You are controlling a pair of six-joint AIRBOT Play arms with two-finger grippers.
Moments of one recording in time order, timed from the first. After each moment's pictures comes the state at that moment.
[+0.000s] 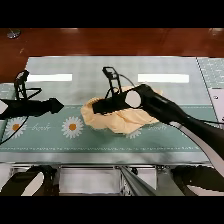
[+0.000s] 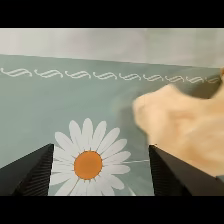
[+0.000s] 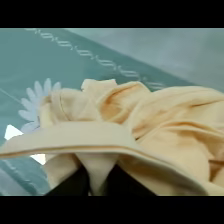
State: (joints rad) left arm 0.06 -0.85 0.70 1.14 -1.01 -1.45; right arm 0.75 -1.46 1.23 -1.08 0.75 1.75
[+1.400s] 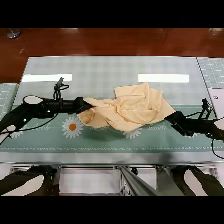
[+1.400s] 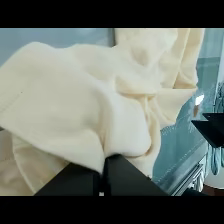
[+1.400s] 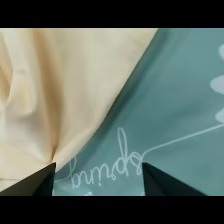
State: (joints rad) left arm -0.11 -1.24 0.67 0.33 -0.89 -0.99; right arm -0.33 -0.87 0.40 -0.92 0.91 1.54
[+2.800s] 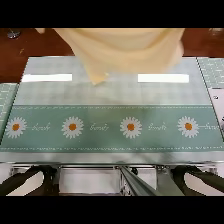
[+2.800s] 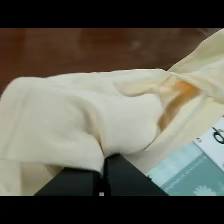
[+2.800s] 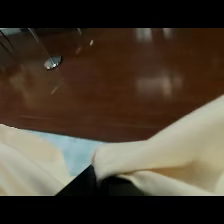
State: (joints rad) left arm 0.13 -1.14 1.79 0.65 -1.19 -1.16; right arm -0.07 -1.19 2.00 -0.95 1.18 1.50
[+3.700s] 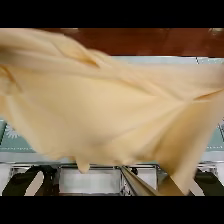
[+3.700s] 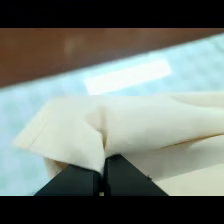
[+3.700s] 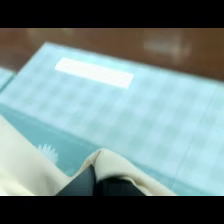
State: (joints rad) left arm 0.14 -0.71 1.54 0.99 -1.43 -1.31; right arm -0.07 -0.74 1.65 -0.93 1.58 1.48
